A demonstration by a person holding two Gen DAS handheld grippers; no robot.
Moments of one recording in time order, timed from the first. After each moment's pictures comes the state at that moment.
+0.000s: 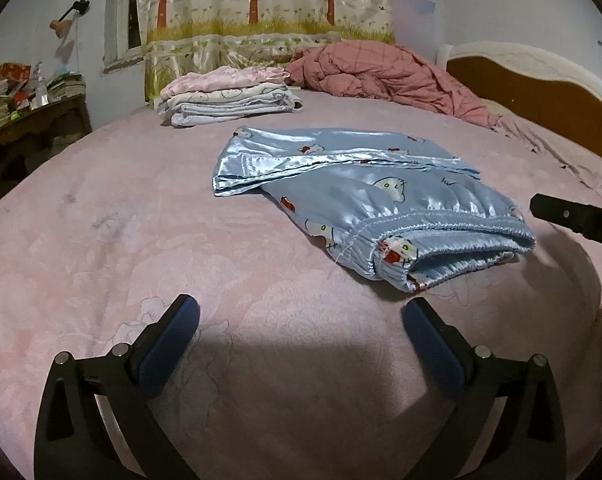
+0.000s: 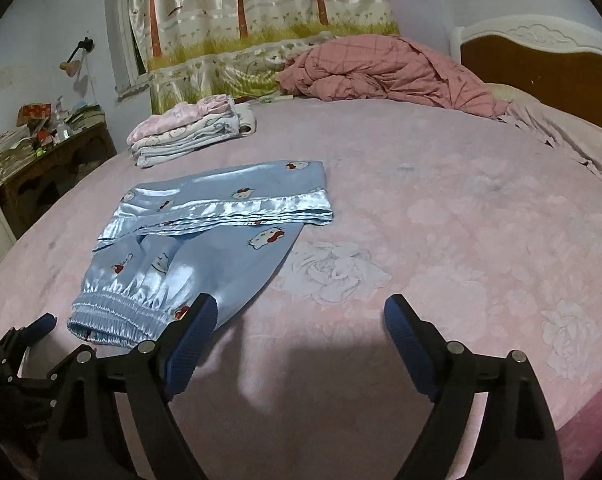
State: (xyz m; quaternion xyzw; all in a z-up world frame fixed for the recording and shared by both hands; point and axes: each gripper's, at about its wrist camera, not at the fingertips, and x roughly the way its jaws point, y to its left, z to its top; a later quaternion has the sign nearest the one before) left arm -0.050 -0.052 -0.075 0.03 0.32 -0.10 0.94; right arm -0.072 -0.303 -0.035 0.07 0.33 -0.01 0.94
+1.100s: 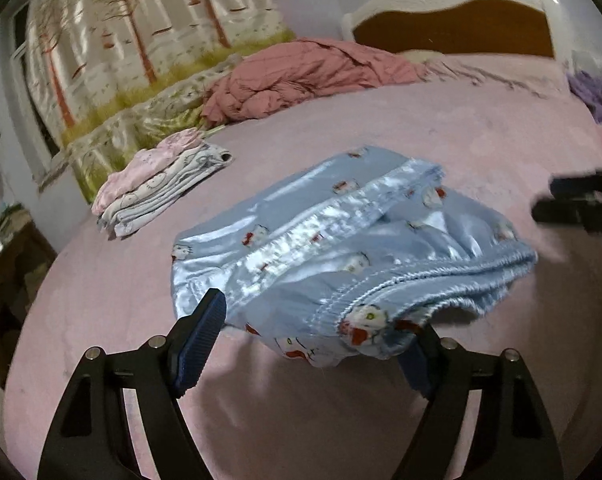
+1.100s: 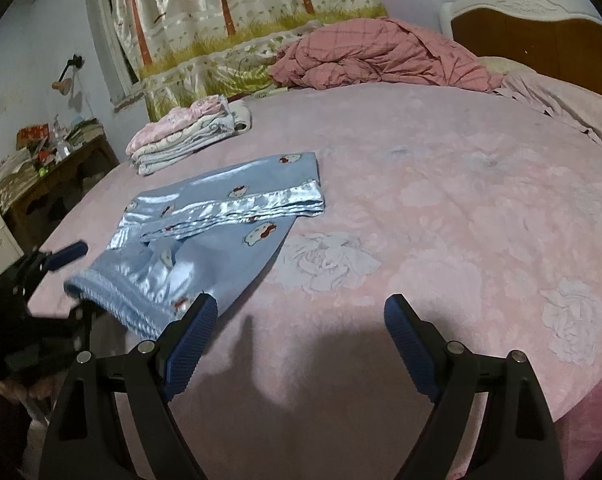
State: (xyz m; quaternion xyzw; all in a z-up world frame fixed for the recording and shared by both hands) left arm 0.002 -0.098 -0.028 0.21 0.27 -0.20 0.92; right arm -0.075 -0.318 -0.033 0.11 0.35 0.00 0.93
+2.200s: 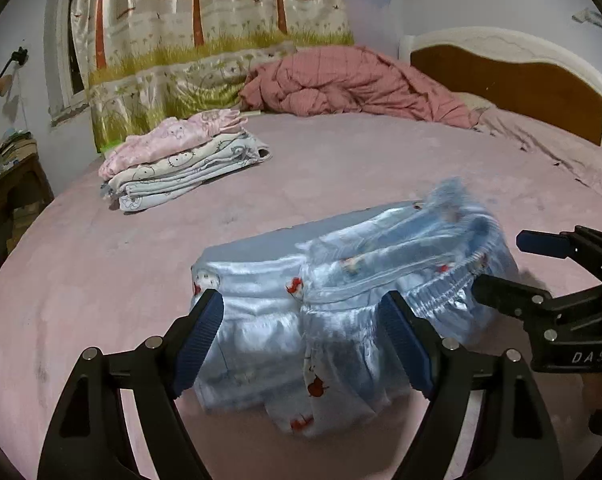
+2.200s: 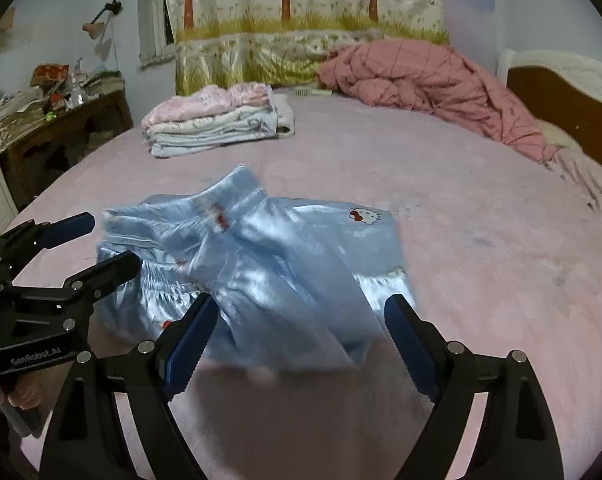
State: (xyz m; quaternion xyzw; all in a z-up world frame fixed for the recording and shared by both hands) left arm 0.089 -0.076 -0.013 0.10 0.31 -0.17 0.93; right arm 0.045 -0.249 -0.011 0.01 0.36 0.03 0.93
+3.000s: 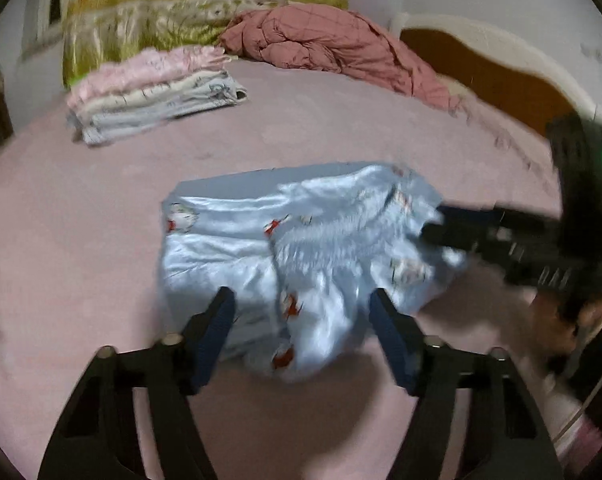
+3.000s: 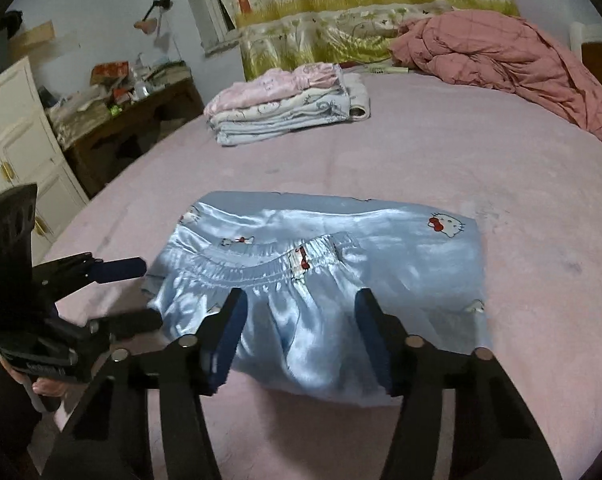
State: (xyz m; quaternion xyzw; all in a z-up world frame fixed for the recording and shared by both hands) left arm 0.101 -0.050 -0.026 0.00 0.41 -0.25 0.88; right arm 0.092 -0.253 -0.020 0.04 0.39 0.19 0.90
